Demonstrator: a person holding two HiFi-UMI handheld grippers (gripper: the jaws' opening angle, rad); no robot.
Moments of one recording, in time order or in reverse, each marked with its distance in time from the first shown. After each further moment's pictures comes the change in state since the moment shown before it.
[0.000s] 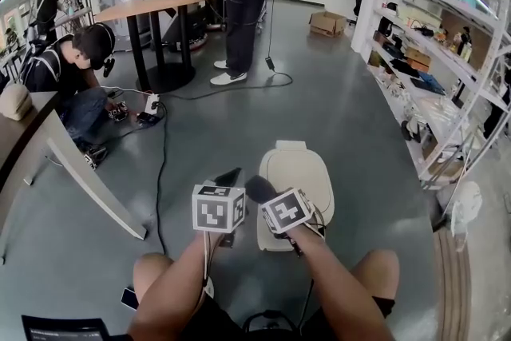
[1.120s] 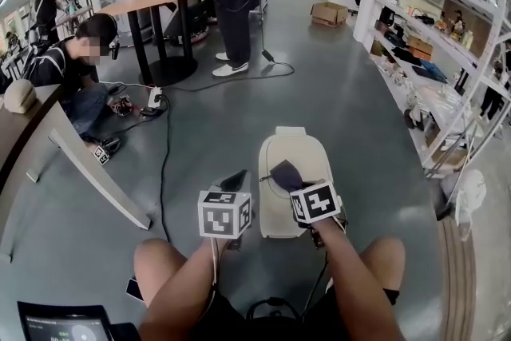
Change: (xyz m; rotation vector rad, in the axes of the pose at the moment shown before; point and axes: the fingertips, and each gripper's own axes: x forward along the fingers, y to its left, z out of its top) left arm -0.019 -0.036 -0.031 -0.016 -0.008 -0.012; right arm -0.036 -0.063 -0.048 0.143 -0.068 -0.116
